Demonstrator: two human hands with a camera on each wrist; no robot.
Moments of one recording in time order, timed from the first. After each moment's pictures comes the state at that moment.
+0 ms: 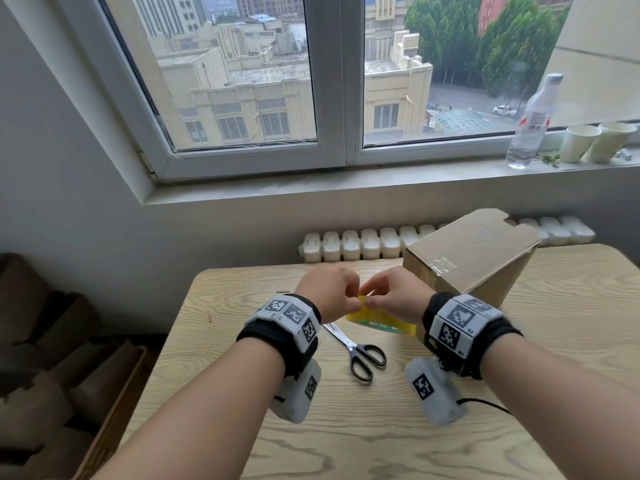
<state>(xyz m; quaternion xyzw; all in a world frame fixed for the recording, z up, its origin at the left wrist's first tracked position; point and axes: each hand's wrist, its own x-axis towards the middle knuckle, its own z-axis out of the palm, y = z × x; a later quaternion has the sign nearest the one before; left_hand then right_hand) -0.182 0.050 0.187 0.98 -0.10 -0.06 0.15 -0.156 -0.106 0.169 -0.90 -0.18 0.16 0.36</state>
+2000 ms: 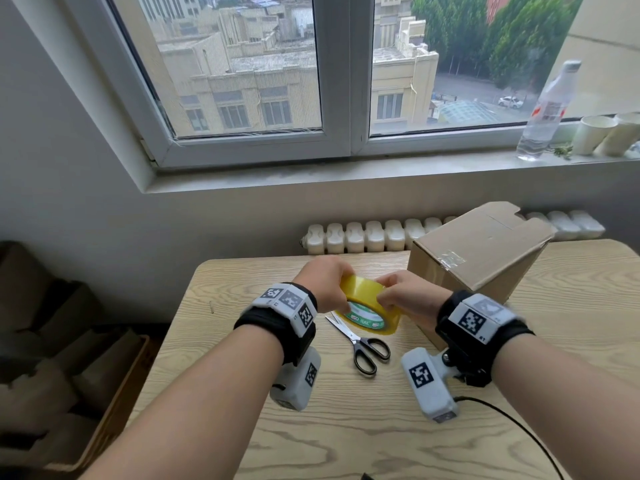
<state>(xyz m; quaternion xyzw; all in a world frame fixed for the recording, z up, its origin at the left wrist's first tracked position) -0.174 0.066 0.182 0.97 -0.05 -0.11 0.19 -0.150 -0.101 0.154 -0.79 -0.08 0.32 0.52</state>
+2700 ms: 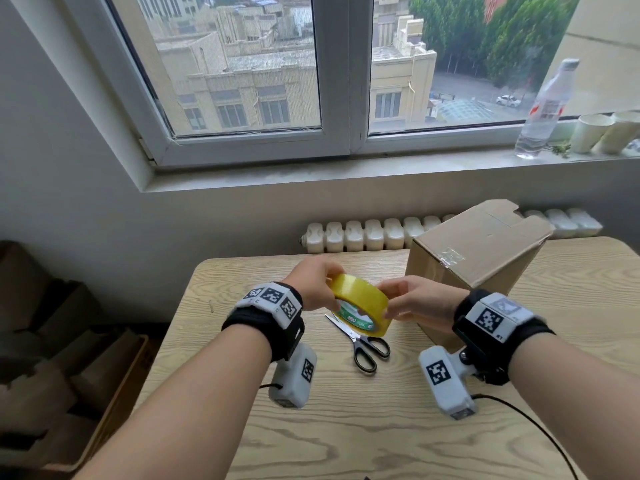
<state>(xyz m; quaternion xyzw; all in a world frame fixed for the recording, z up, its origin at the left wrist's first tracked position) -0.172 0.083 0.170 0.95 -0.01 -0.14 0.28 -0.149 -0.123 0.144 -0.72 -0.12 0.41 0.54</state>
